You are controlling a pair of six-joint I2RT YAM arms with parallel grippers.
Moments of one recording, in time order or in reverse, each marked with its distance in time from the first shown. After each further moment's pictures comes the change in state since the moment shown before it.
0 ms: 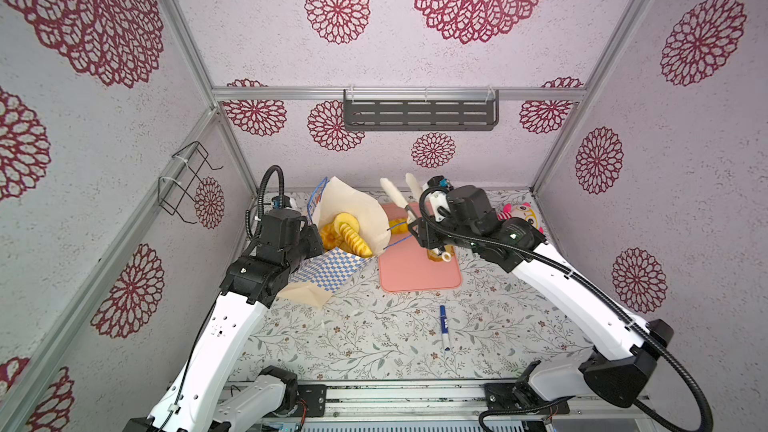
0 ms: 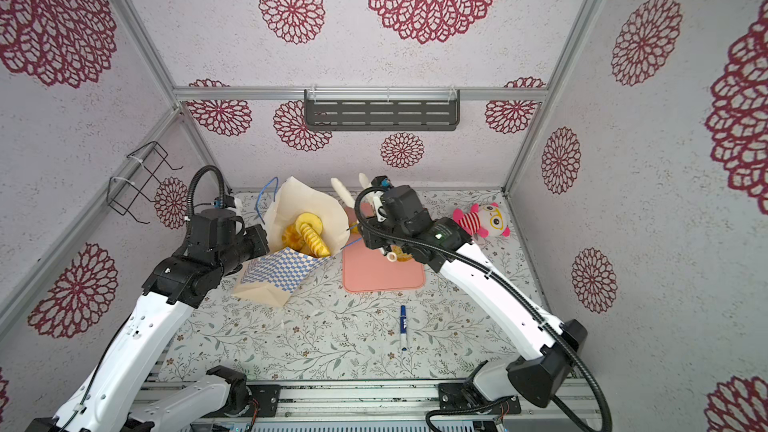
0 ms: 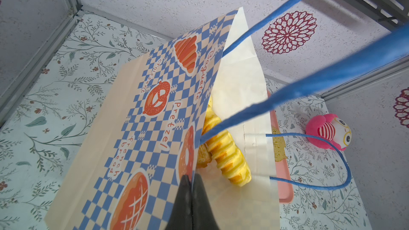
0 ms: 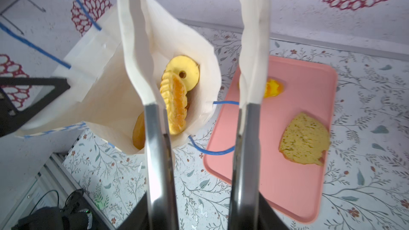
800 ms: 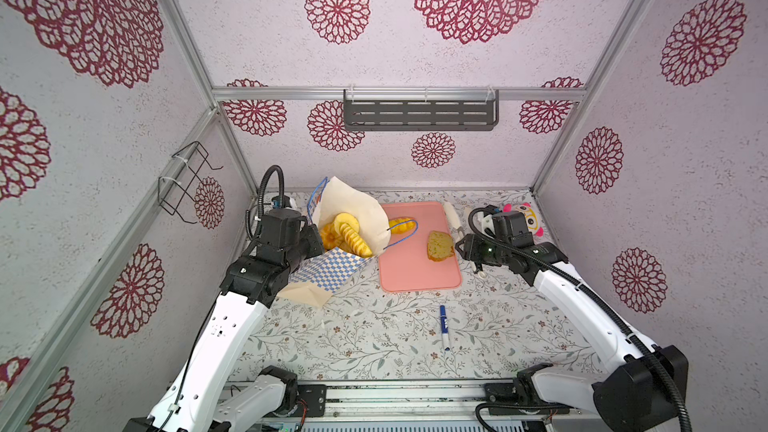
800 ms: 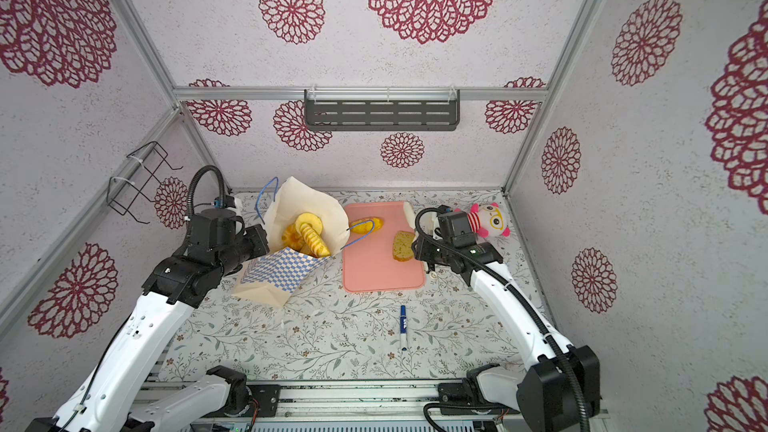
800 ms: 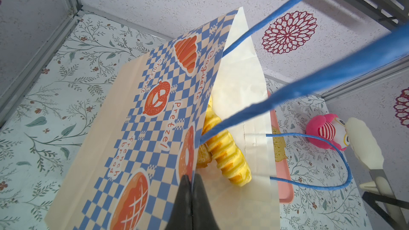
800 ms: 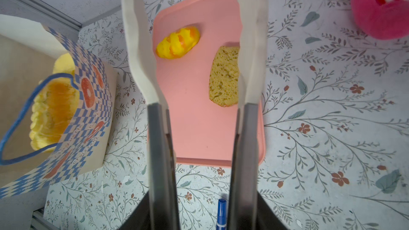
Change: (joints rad) left arm 0.000 0.000 0.000 0.000 0.000 0.000; right arm -0.368 -0.138 -0.507 0.152 -0.185 0.127
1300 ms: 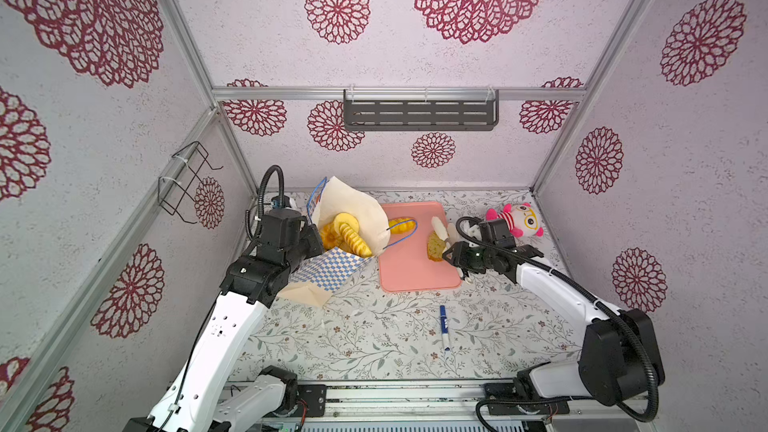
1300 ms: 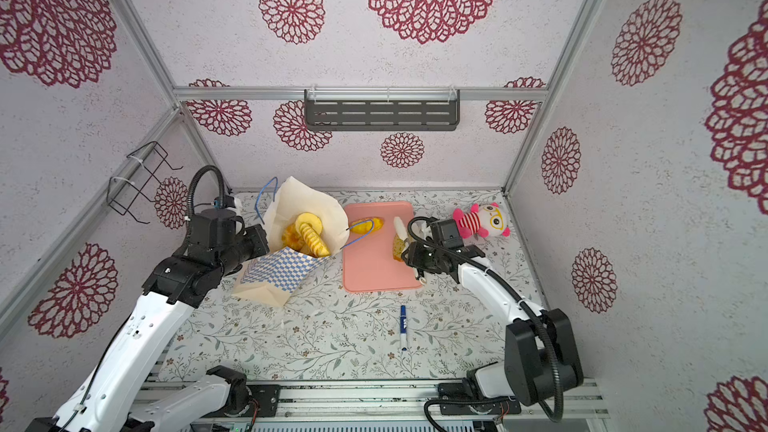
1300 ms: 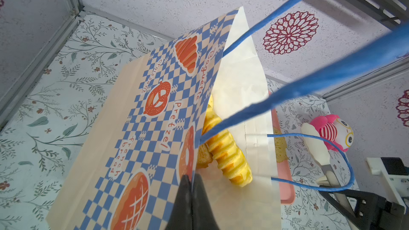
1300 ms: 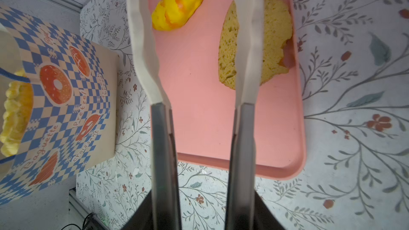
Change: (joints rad) left arm 0.000 0.000 0.000 -0.001 -0.007 0.000; right arm -0.006 0.165 -0.085 0.179 -0.167 0.081
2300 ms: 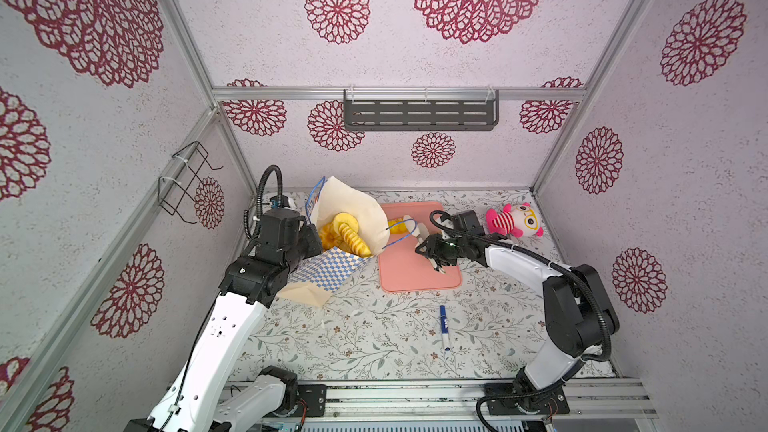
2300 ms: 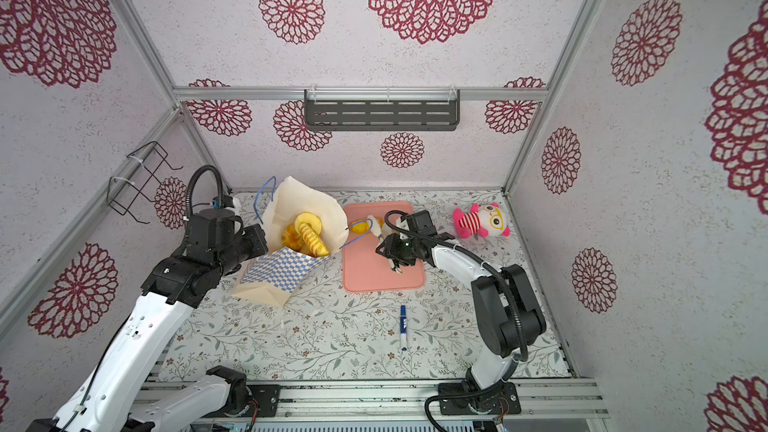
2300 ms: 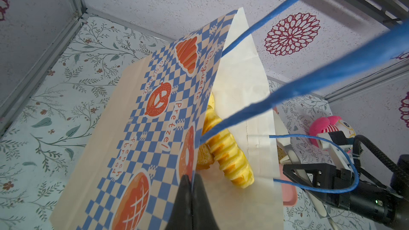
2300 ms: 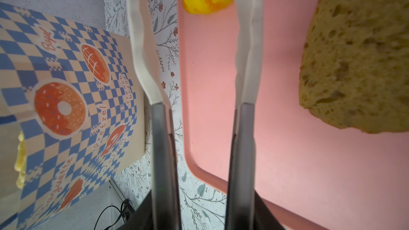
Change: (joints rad) left arm 0.011 -0.004 0.000 0.001 0.000 0.010; right arm 0.098 0.303 0.175 0.135 -0.139 0.128
